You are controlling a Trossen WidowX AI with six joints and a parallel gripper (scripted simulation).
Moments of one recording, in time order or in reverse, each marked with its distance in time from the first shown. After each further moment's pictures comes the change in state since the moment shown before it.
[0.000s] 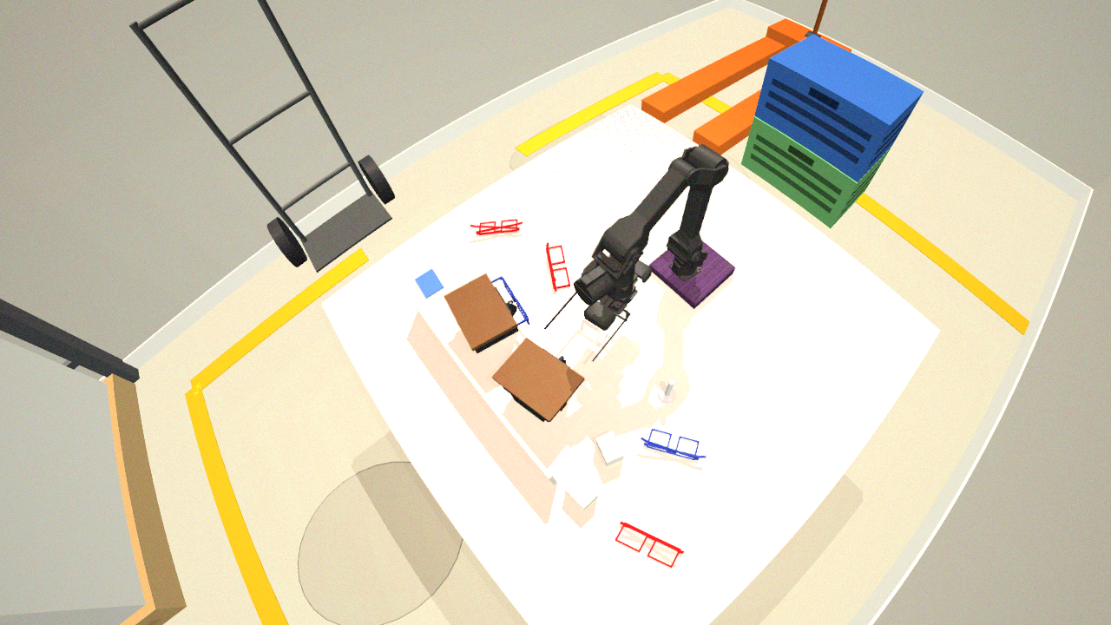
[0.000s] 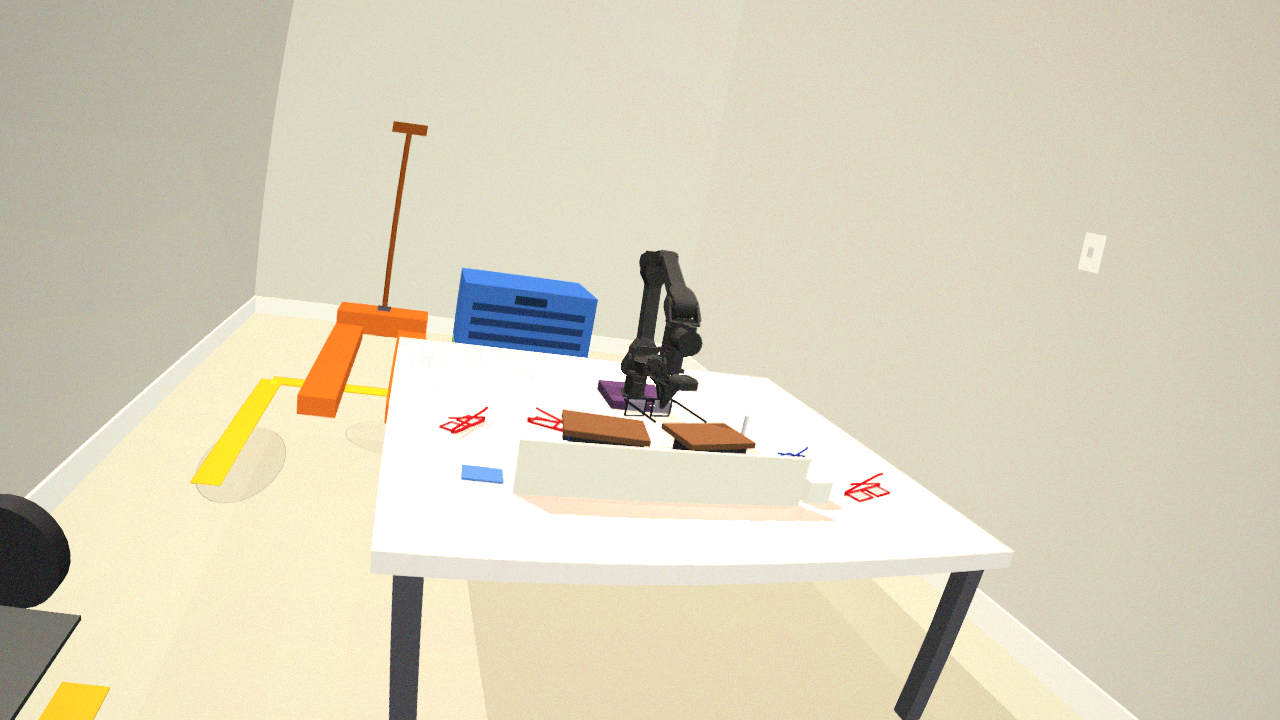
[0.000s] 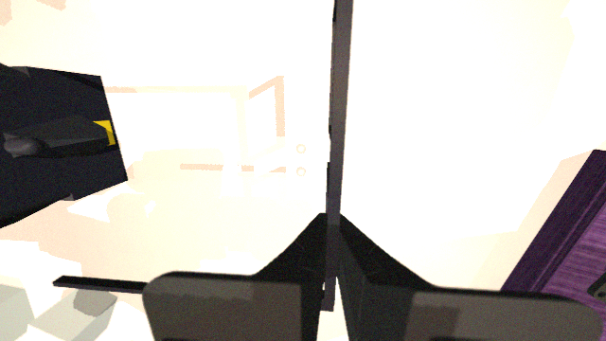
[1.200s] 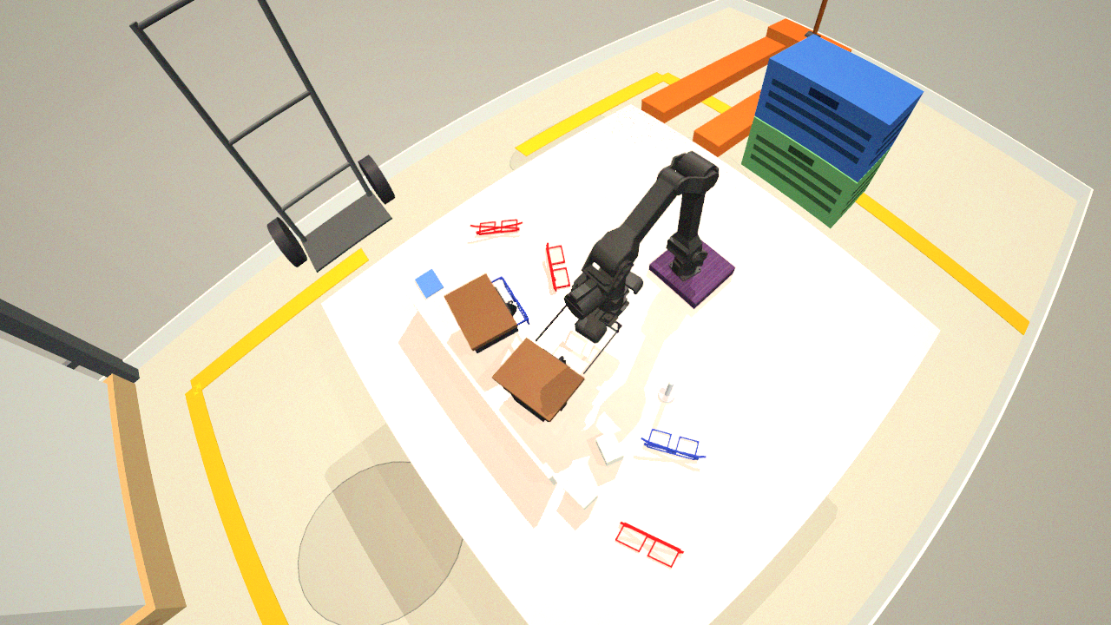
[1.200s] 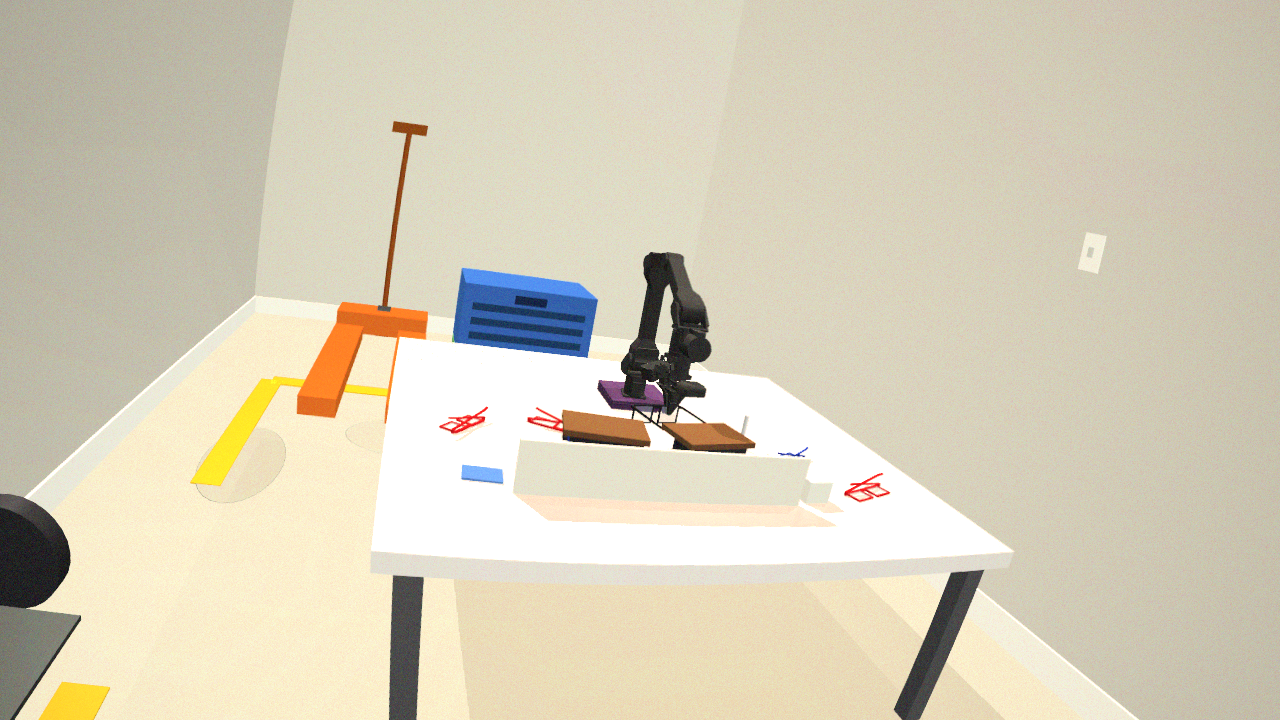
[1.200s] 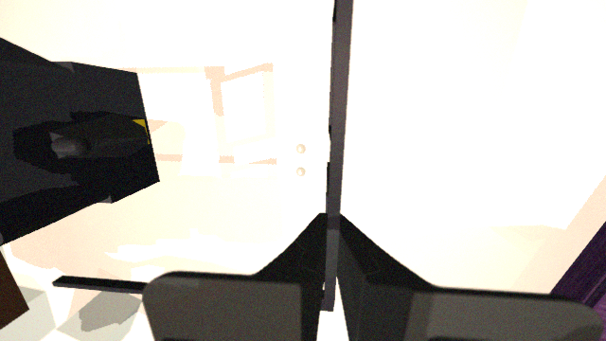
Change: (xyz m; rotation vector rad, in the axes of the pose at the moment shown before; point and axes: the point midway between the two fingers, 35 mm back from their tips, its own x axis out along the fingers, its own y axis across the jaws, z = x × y) arm 0.004 0.034 0.000 -0.007 0.001 0.006
